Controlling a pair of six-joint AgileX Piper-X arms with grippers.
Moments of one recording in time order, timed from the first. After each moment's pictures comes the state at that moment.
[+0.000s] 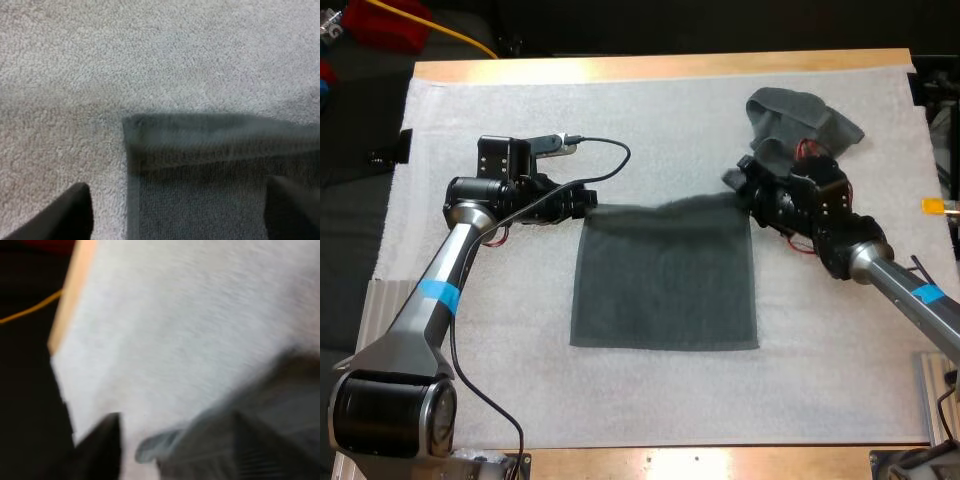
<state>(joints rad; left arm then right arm) -0.08 1.63 -1.11 0.64 0.36 -1.95 0.38 1.61 -0.89 -0.08 -0.29 -0.67</state>
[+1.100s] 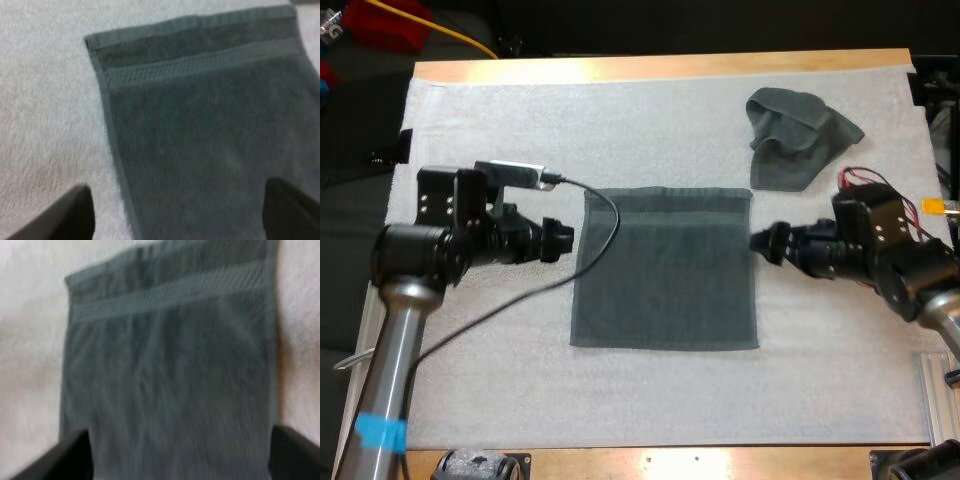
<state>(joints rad) -0.08 1.13 -1.10 1.06 0.35 -1.78 0.38 1.17 -0.89 0.74 -0.32 -1.25</state>
